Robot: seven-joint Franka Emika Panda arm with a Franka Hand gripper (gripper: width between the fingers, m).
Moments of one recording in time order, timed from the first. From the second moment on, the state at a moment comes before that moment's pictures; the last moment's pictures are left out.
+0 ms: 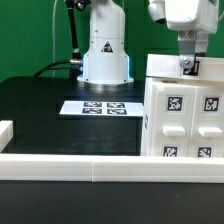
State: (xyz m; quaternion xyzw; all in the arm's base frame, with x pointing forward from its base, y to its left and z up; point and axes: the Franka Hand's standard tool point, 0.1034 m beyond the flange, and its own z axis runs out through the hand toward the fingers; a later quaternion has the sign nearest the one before) arm 0.607 0.089 0.155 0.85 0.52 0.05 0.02
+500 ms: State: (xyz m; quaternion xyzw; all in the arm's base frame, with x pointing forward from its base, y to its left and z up) arm 0.607 0.088 0.155 0.90 0.44 0.05 0.02
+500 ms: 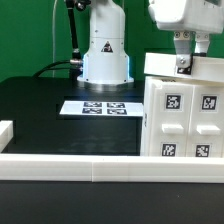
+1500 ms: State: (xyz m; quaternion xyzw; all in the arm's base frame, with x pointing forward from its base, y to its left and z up) arm 0.611 0.086 0.154 0.99 -0.12 0.08 -0.02
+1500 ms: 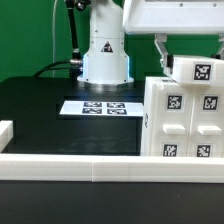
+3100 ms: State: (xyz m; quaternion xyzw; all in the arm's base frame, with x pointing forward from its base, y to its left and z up) arm 0.614 0.094 0.153 0.51 -0.85 0.01 -0.14
